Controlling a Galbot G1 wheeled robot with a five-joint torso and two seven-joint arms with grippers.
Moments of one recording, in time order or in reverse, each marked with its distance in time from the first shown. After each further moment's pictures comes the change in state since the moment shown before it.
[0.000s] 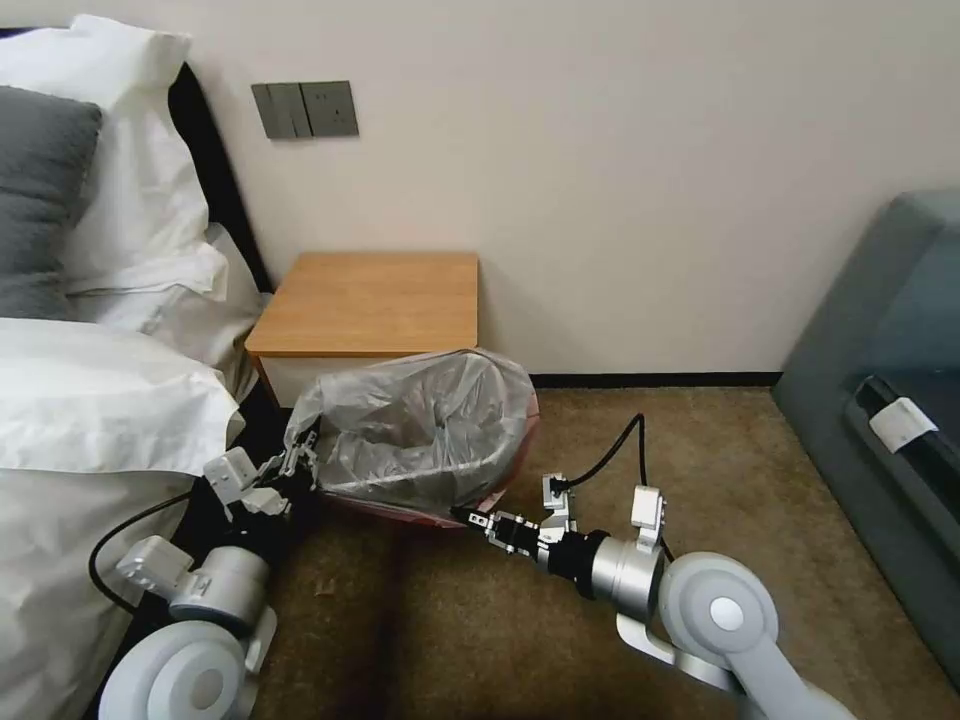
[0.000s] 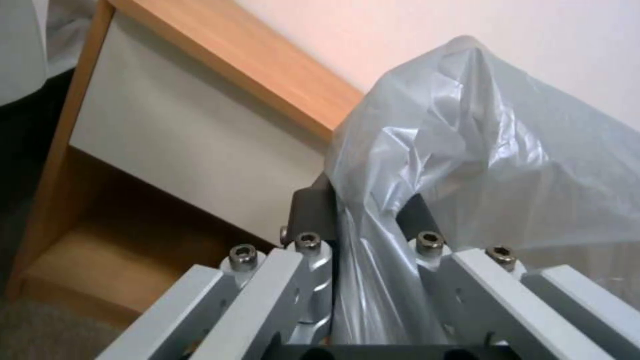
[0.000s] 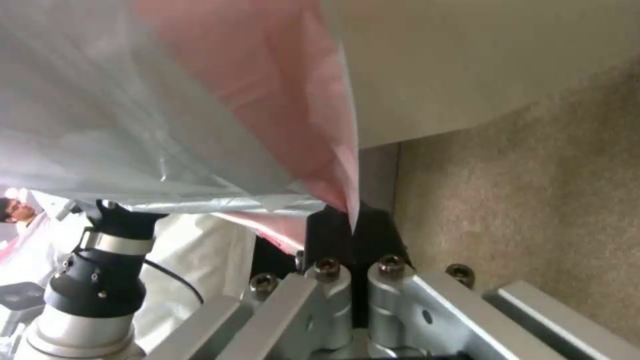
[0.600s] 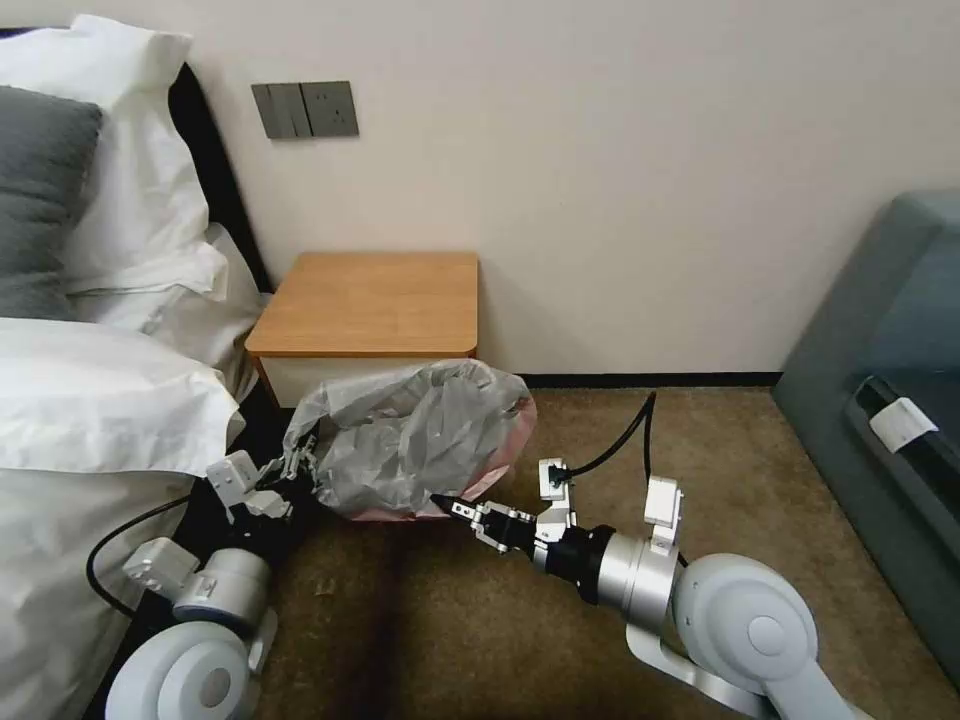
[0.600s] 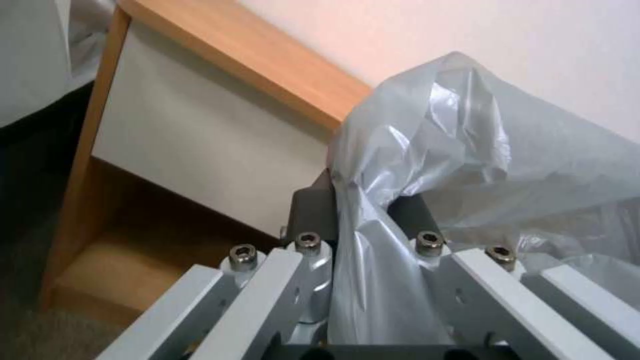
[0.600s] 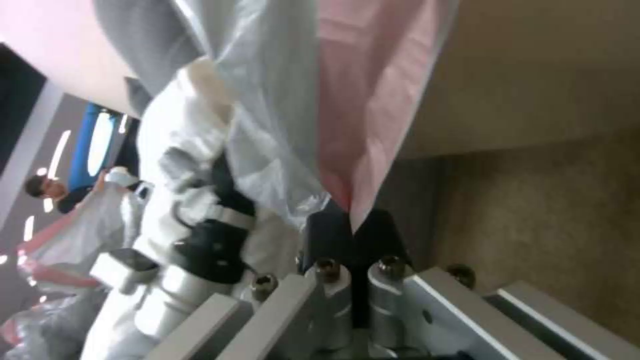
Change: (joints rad) left arm -0.005 0.000 0.009 0.027 0.070 -0.019 0.011; right arm -0.002 -0.030 -0.016 0.147 0.071 0.005 0.082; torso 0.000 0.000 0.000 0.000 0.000
